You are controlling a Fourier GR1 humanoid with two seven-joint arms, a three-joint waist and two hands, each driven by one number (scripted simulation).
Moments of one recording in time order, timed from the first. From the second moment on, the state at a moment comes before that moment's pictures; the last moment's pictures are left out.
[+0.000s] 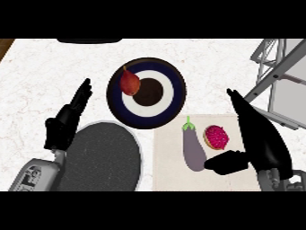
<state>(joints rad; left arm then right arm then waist) -0.19 0.24 -0.19 -1.43 0.03 0.13 0.02 -0.31 -0.47 0.51 -1.94 0.46 -0.03 1.13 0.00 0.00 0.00</state>
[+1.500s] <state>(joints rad) -0.20 0.16 -0.11 -1.40 -0.05 0.07 0.01 -0.19 -0.23 0.38 -1.72 0.68 0.10 0.99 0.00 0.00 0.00</state>
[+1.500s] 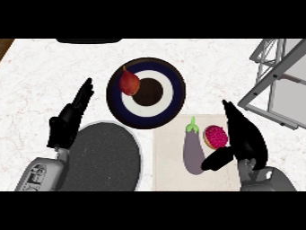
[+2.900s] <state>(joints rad) -0.17 0.12 -0.06 -1.42 -0.09 0.03 0.03 -0.03 -0.55 0.53 -1.90 0.66 0.41 0.21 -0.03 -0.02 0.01</state>
